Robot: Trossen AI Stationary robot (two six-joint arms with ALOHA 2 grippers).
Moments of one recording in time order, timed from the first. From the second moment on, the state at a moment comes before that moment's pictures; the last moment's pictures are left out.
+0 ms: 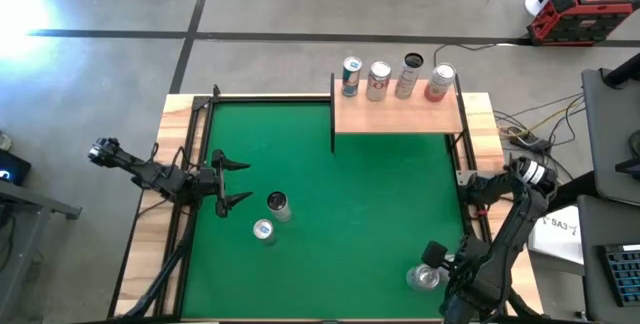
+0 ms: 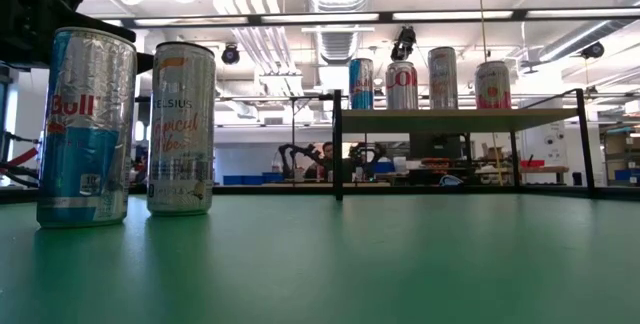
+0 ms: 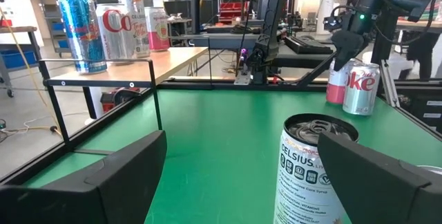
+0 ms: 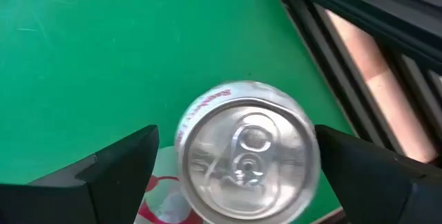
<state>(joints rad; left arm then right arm) -0.43 0.07 0.02 0.06 -0.59 0.01 1.04 1.74 1.39 -1.45 -0.04 3.14</state>
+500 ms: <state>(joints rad) -0.43 0.07 0.02 0.06 -0.59 0.01 1.04 1.76 1.39 -1.45 0.00 3.14</state>
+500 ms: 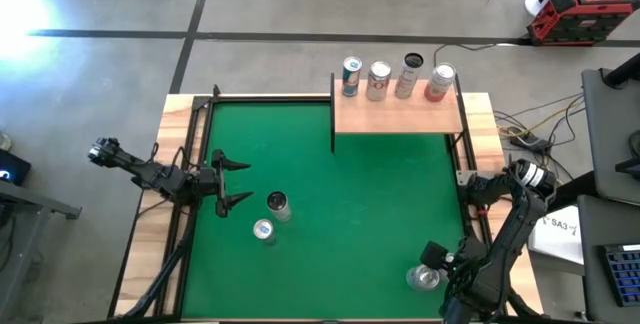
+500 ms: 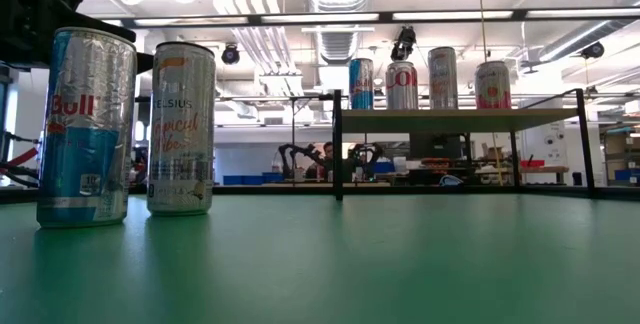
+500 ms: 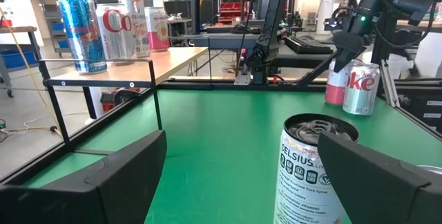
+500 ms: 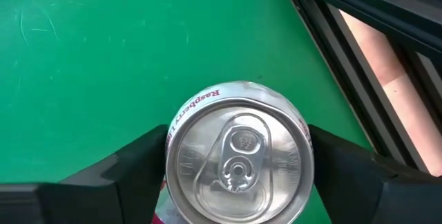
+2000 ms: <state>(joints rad) -0.43 0.07 0.02 0.06 -0.59 0.01 0.17 1.51 1.29 -1.30 0.41 1.67</state>
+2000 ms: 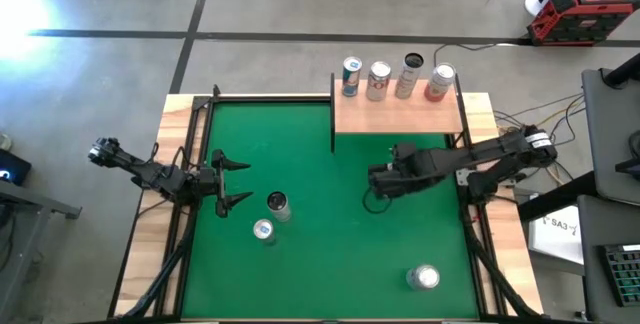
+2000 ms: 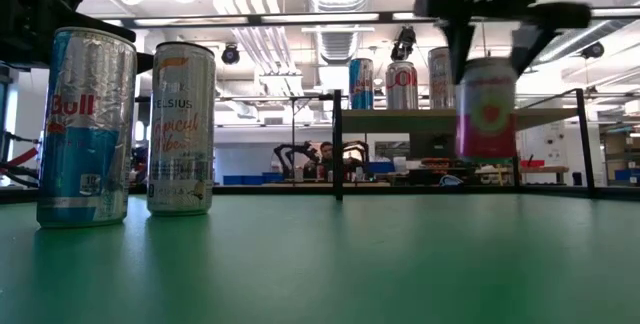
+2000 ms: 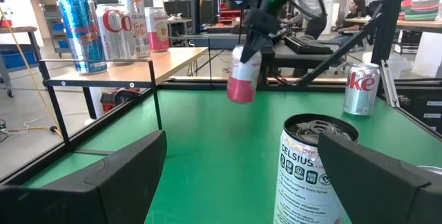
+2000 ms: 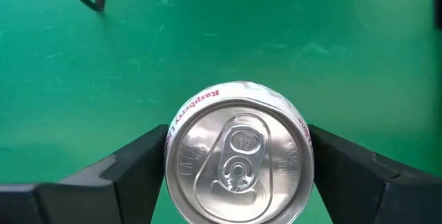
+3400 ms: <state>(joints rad) -0.43 0.07 0.02 0.06 -0.59 0.01 0.02 1.71 1.29 -1.01 0.38 1.40</state>
